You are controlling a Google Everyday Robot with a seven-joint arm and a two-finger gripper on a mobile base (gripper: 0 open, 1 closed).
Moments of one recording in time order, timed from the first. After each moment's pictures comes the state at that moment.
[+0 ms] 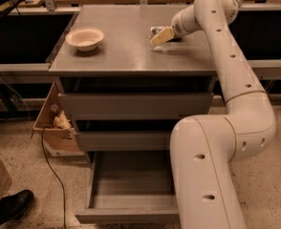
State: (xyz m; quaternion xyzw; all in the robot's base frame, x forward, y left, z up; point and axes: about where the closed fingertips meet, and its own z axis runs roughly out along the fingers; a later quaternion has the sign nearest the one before) arm 0.932 -0.129 0.868 -0.35 0.80 0.04 0.48
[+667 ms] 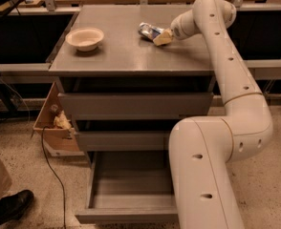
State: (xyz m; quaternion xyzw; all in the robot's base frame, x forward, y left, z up) arm 0.931 -0.126 0.852 -0.34 0.81 0.06 0.47
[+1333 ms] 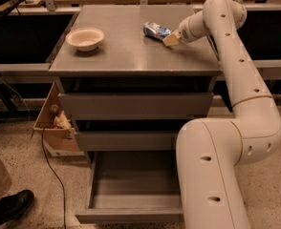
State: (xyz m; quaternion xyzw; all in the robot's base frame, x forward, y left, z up) arm 0.914 -0.151 0.846 -0.35 0.82 0.07 0.45
